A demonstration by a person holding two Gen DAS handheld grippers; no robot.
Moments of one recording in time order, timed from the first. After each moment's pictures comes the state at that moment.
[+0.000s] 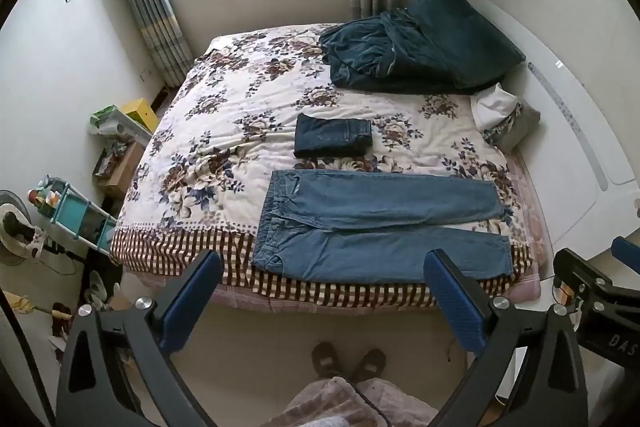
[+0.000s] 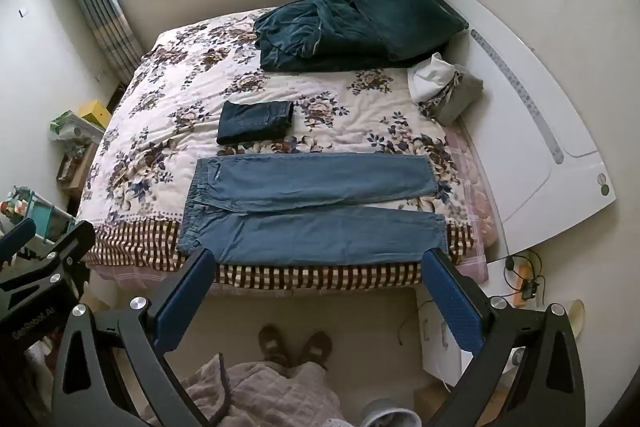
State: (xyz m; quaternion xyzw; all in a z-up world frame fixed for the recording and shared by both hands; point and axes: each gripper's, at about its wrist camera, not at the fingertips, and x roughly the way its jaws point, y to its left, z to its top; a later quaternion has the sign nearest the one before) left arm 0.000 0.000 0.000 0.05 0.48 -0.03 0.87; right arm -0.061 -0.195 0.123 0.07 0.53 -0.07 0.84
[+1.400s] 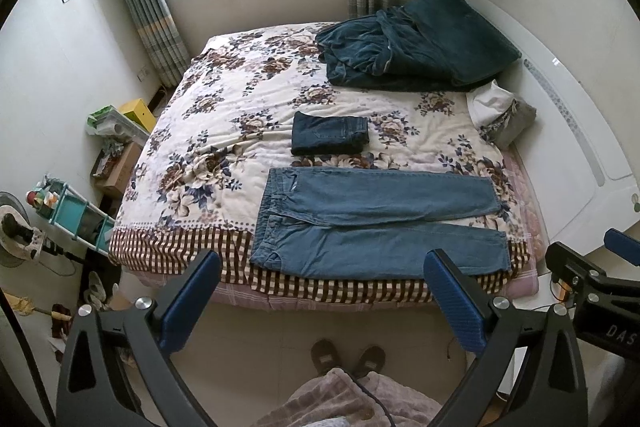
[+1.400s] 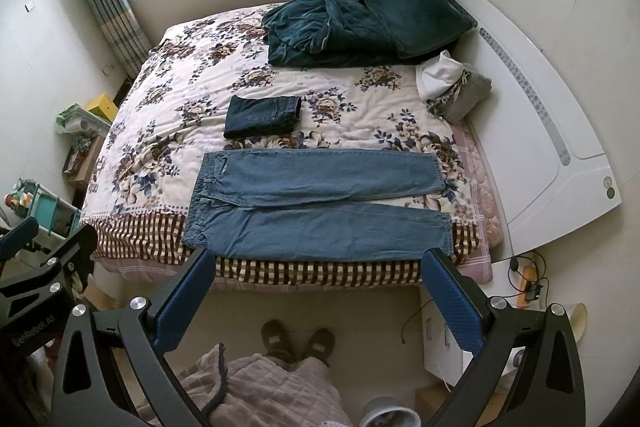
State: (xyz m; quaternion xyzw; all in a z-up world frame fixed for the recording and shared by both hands) left arm -0.012 0.002 0.002 0.05 0.49 -0.03 0.87; right arm -0.062 -0.185 0.121 0.07 0.54 -0.06 0.84
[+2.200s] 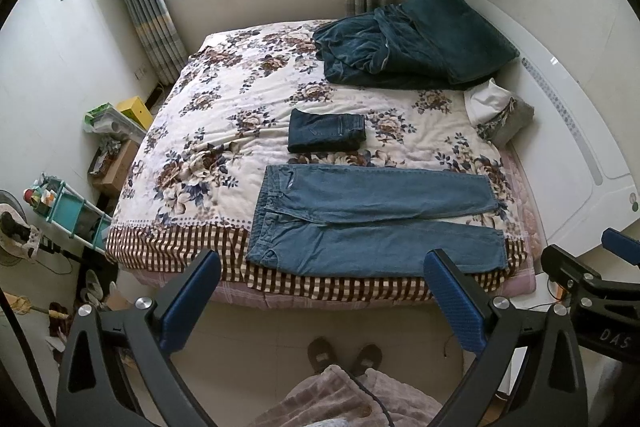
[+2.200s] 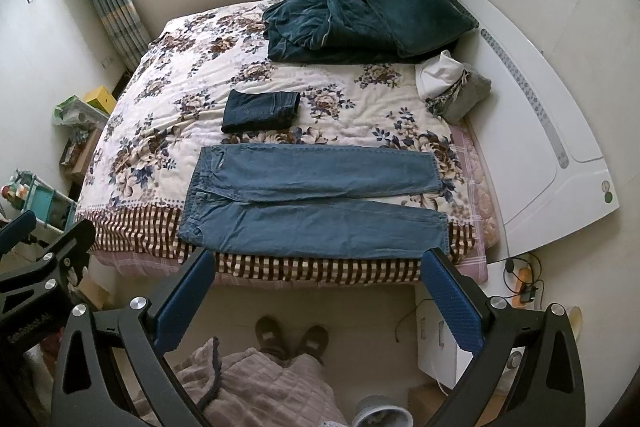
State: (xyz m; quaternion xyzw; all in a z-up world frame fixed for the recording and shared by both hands) left arm -0.015 -0.004 0.003 0.05 0.49 -0.04 0.87; right arm -0.066 -0.196 0.119 0.07 0.54 -0.06 0.83
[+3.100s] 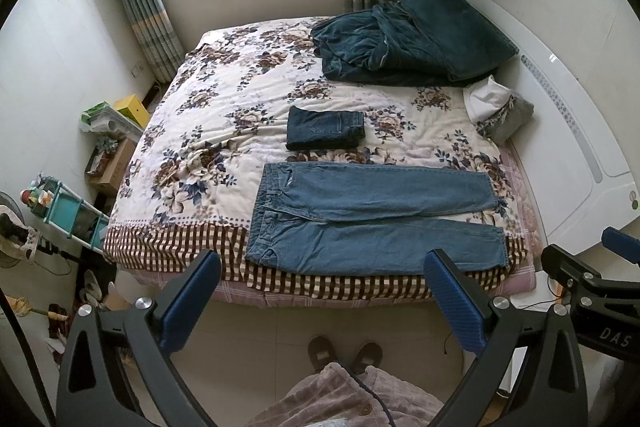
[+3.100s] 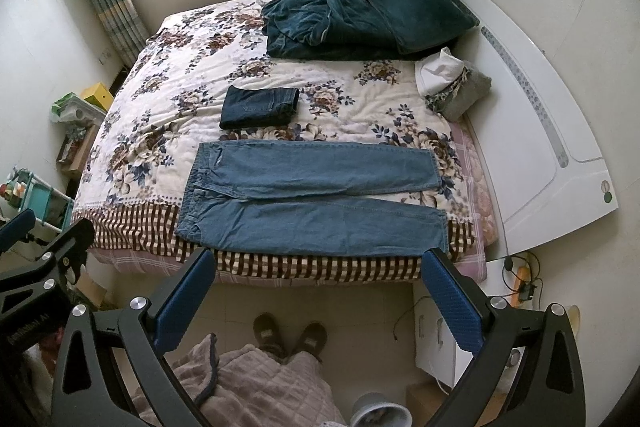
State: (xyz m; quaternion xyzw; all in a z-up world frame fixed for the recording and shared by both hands) left arm -0.016 -0.015 -0.005 0.05 0.49 -0.04 0.87; right arm -0.067 -0.190 0.114 0.06 0.55 -0.06 0.83
